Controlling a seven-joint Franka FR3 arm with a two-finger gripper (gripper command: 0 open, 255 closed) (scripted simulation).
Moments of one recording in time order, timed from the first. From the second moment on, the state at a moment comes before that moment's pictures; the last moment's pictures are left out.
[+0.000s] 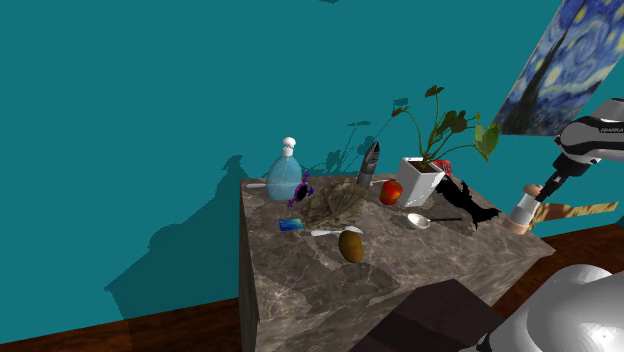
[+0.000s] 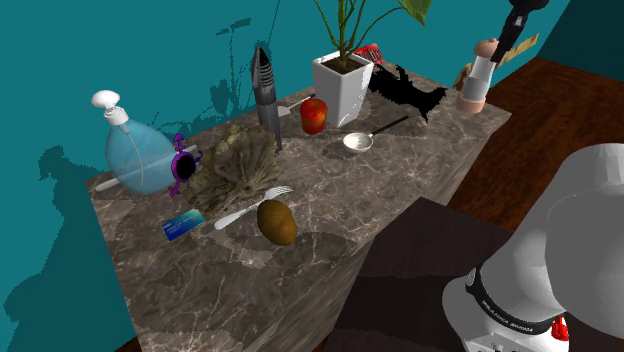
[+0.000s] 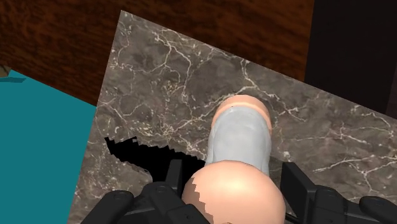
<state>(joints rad) -0.09 -0.44 -1.07 -2.18 -0.49 2.09 -0.93</state>
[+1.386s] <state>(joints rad) -0.01 -0.35 -1.22 -2.30 -0.48 2.31 -0.95</state>
